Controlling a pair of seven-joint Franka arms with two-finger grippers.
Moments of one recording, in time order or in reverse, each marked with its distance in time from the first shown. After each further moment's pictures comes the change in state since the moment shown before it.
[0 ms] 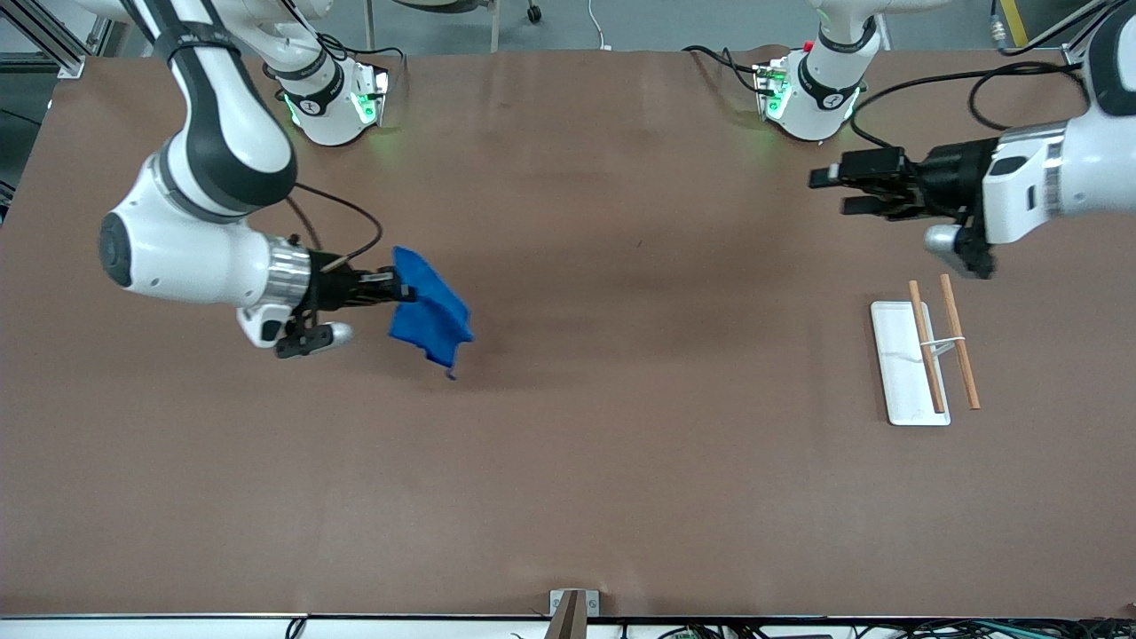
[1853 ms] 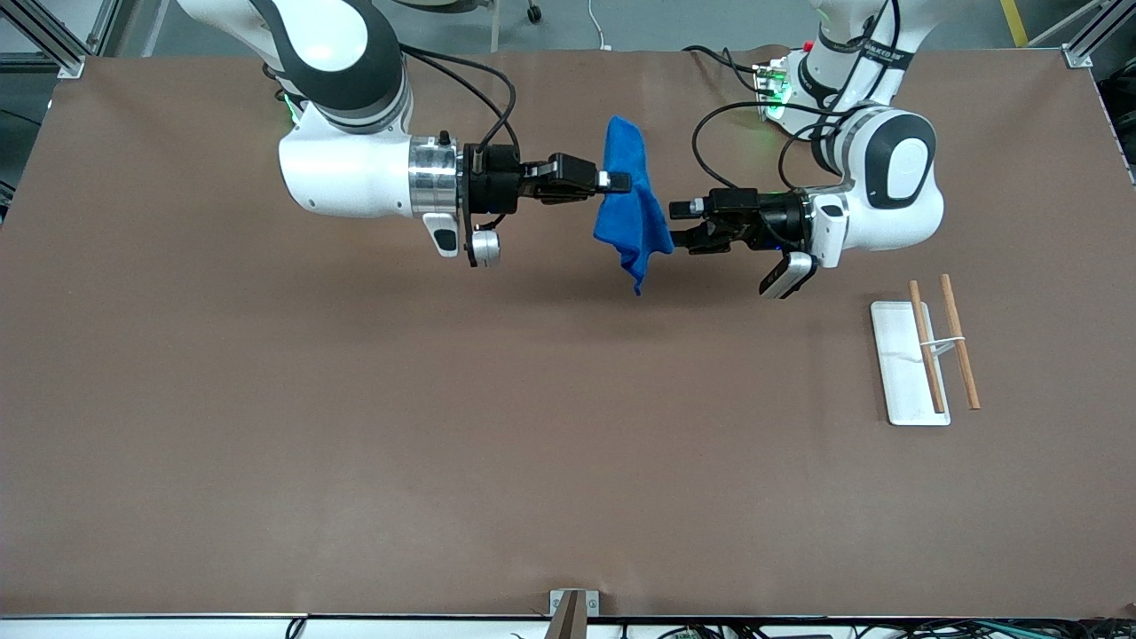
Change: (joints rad) left arm -0.001 0.031 -0.282 -0.451 -0.956 0.431 0.630; right arm 0.114 0.011 0.254 0.079 0.863 0.267 0.008
